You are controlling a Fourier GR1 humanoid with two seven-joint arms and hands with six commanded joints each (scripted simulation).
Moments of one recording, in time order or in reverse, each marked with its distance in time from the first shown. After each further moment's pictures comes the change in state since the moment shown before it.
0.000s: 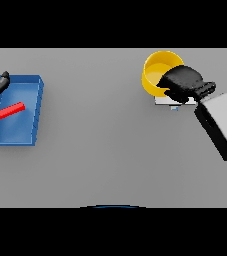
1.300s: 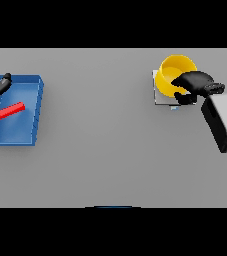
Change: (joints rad) left arm -0.008 -0.009 -0.013 0.017 -0.012 -0.011 0.014; right arm -0.083 0.064 -0.100 0.428 -0.013 -0.051 -0.034
